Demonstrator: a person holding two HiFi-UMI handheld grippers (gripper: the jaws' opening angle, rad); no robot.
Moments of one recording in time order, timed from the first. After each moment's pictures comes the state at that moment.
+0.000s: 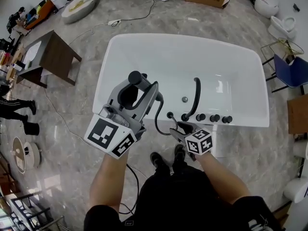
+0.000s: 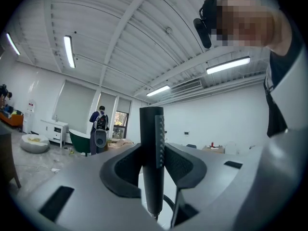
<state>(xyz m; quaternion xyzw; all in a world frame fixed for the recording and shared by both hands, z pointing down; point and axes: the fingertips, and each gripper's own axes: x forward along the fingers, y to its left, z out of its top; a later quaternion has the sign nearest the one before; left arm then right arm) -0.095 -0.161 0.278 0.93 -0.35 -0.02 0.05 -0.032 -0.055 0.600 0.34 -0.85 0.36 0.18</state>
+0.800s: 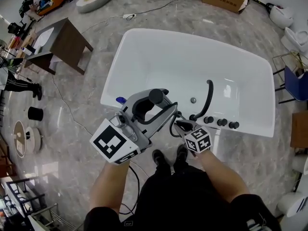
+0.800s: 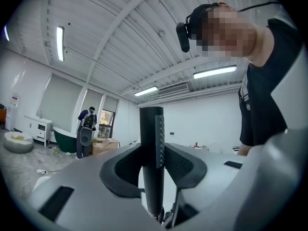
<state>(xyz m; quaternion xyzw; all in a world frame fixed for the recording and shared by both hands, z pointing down) -0.098 -0.113 0.278 0.96 -0.26 -0.02 0.04 -0.071 -0.071 0.624 0.31 -0.88 0.29 0.22</state>
